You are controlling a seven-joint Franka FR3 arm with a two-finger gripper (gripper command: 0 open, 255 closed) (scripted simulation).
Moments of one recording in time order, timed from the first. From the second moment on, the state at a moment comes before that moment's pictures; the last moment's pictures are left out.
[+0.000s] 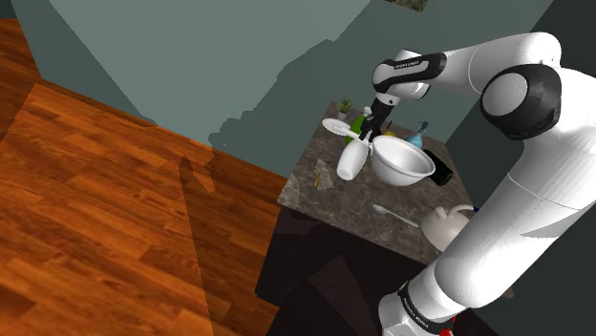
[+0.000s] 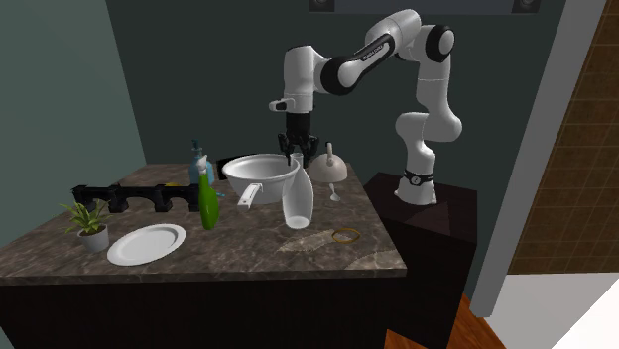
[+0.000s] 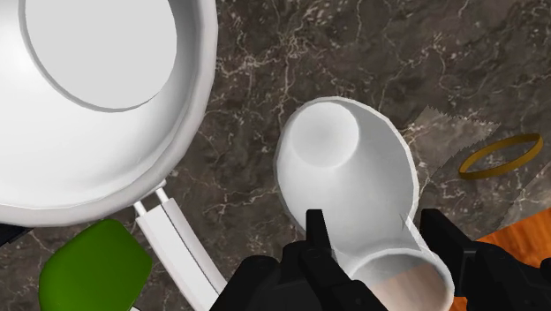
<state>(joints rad) -0.12 0.14 -0.45 -1.93 0.10 2.10 -0.66</state>
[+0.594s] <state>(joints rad) -0.12 0.13 -0.45 -1.92 0.10 2.08 -0.66</state>
